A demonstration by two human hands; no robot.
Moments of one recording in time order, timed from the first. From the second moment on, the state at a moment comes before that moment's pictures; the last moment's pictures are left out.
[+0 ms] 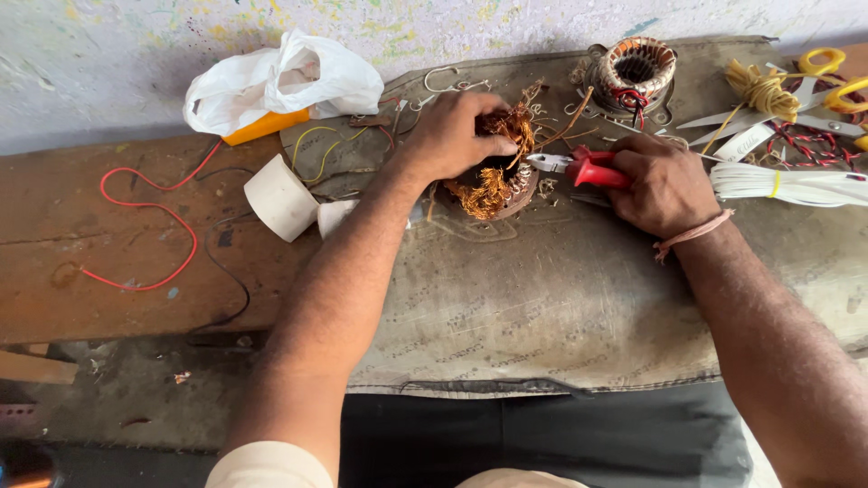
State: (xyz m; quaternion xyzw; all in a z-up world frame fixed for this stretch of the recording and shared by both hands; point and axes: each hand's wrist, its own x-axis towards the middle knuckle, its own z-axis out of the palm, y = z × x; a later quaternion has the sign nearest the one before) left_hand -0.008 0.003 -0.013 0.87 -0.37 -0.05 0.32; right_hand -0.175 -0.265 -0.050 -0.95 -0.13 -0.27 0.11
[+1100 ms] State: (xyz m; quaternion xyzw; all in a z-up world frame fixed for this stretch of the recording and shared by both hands) left_hand 0.007 -0.003 -0.022 0.80 -0.49 0.06 0.34; right_hand -0.190 -0.162 0.053 -0.98 0.06 0.16 -0.07
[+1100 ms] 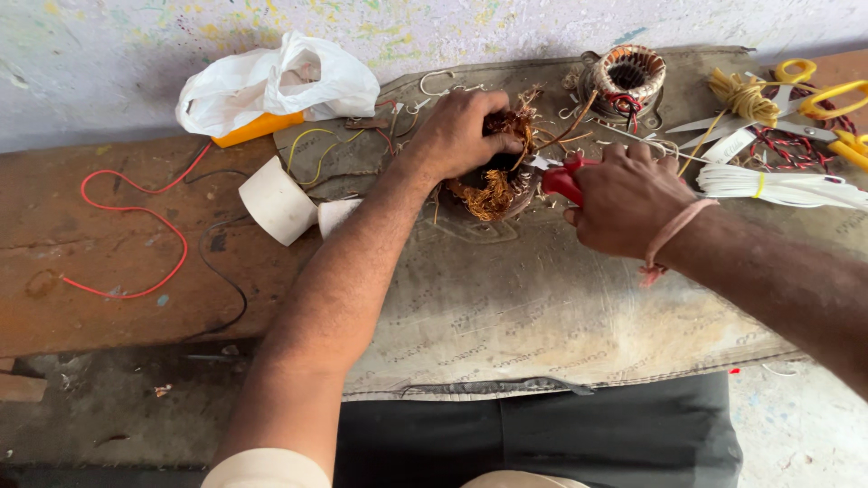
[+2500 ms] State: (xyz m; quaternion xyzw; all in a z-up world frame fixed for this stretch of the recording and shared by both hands) left_hand 0.001 0.000 -0.015 0.85 -0.41 0.03 0.33; right_hand -0.151 -0.251 -0.031 -1.00 -0.05 -0.05 0.03
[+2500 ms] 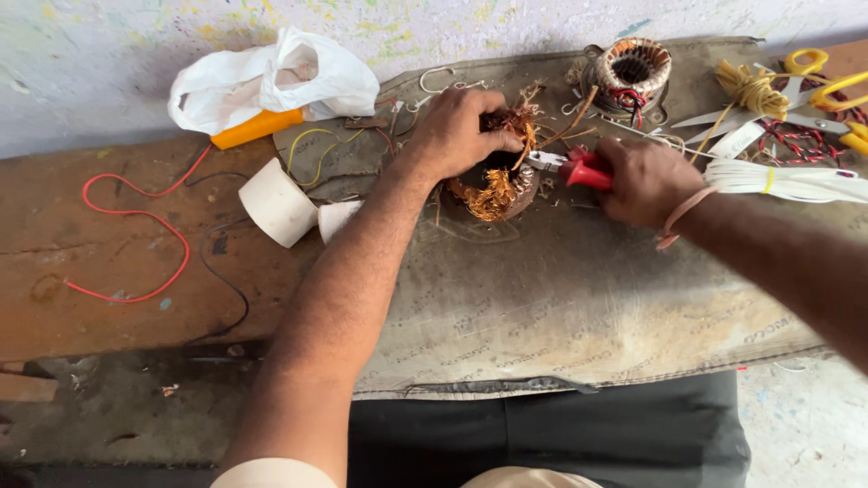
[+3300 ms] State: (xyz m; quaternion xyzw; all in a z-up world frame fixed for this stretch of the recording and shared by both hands) left_hand -0.010 -0.019 -0.002 0.85 -0.45 0.08 0.24; right_hand -0.187 -0.240 -0.038 -0.93 -0.05 -0.33 0.16
